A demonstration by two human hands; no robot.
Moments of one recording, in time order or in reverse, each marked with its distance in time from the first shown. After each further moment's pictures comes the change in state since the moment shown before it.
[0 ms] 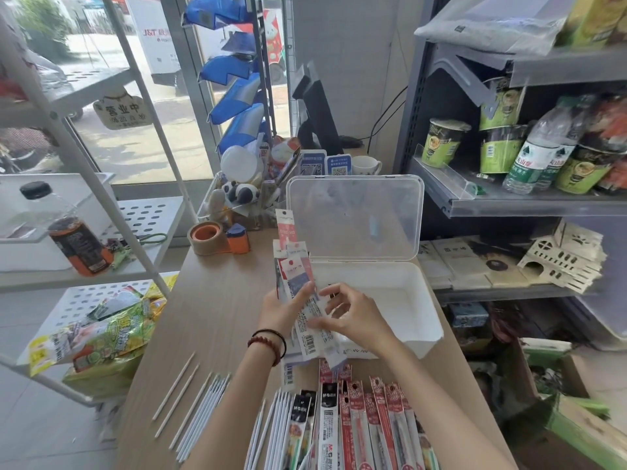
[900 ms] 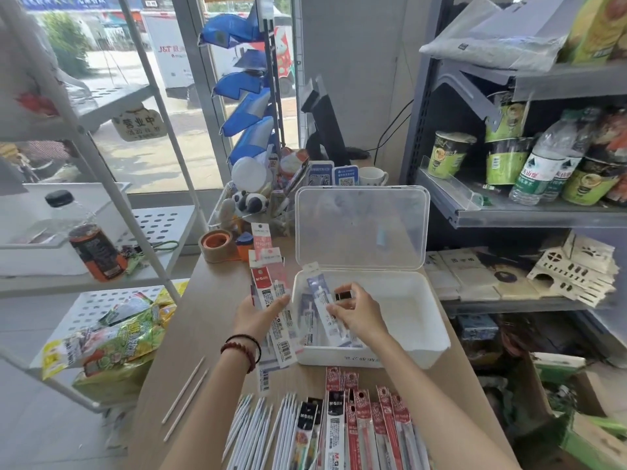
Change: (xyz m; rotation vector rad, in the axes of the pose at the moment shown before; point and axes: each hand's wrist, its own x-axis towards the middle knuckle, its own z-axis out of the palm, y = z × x) left_hand 0.007 -0.007 -0.050 0.088 0.084 -0.022; right_hand 0.034 0.018 0.012 0.105 0.184 0.144
